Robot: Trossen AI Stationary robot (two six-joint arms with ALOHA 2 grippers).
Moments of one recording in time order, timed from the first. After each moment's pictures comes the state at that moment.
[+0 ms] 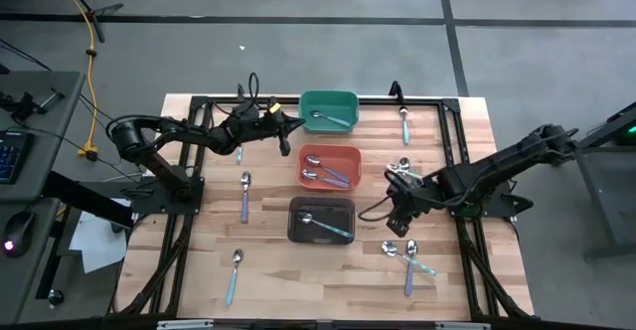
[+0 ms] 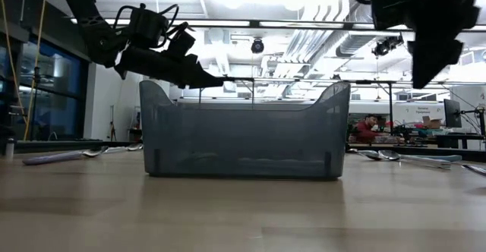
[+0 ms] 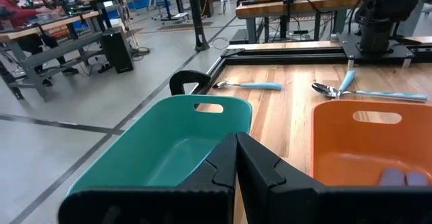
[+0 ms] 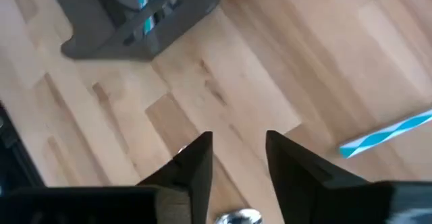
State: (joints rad) left arm 0.55 1.57 0.54 0.88 0.20 0.19; right arm 0.35 1.20 0.84 -0.77 0.08 0.97
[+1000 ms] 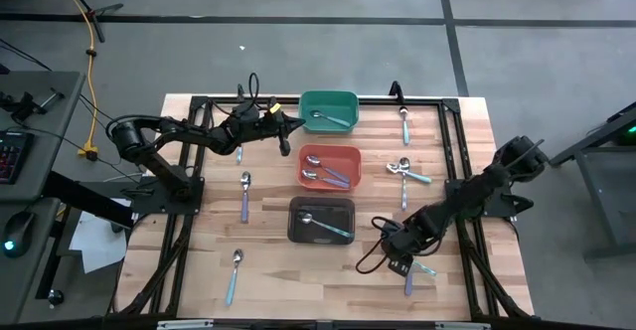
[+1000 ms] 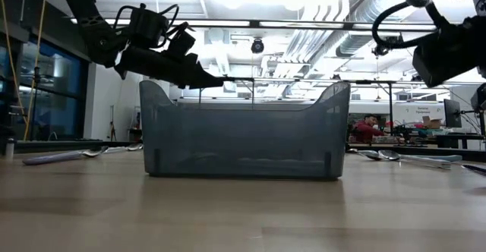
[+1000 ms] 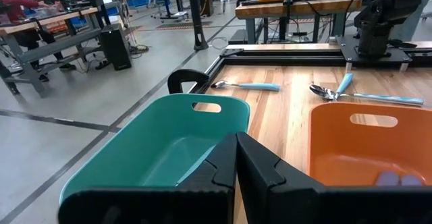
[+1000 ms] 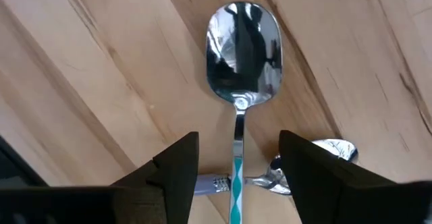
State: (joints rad) left arm 0.55 1.57 0.54 0.88 0.20 0.16; right arm 0.58 1.57 0.84 -0.63 -0.17 1.12
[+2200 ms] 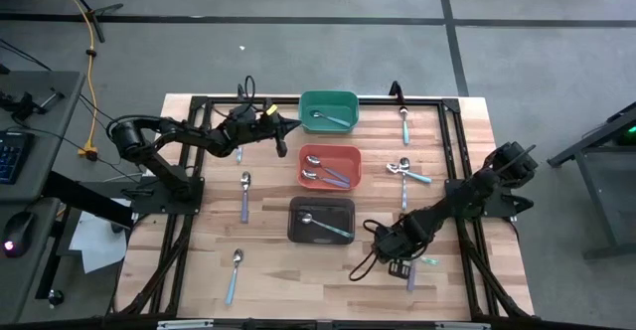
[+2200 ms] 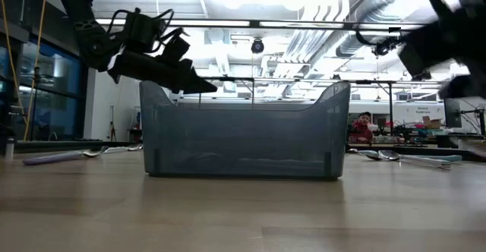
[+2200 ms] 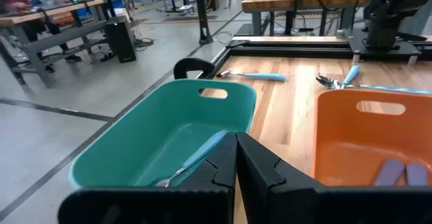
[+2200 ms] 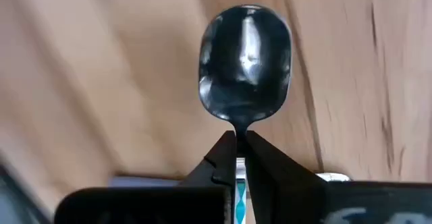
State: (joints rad) left arm 0.57 1.57 0.49 0.92 0.19 0.15; right arm 0.55 1.68 0.98 -0.78 -0.16 0.84
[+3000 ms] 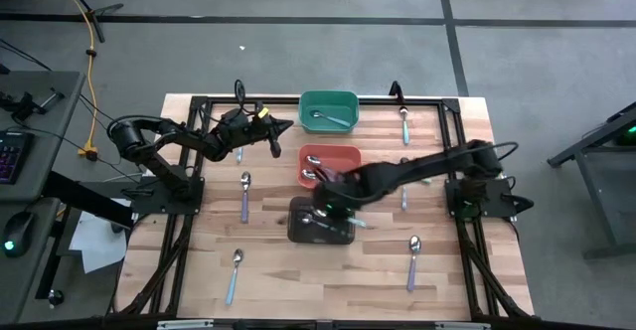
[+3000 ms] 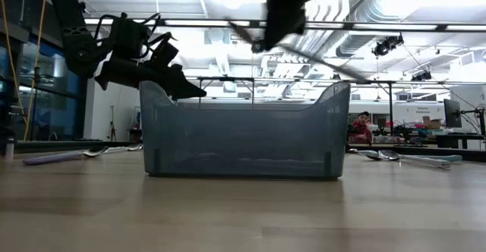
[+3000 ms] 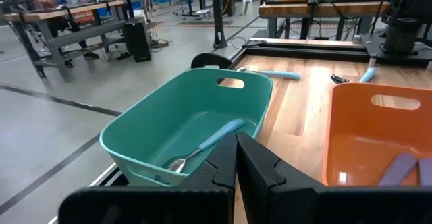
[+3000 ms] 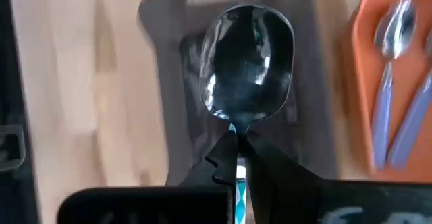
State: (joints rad) left arm 0.60 1.57 0.38 1.05 0.16 0.11; right arm 0.20 1.88 1.67 -0.93 0.00 0.38
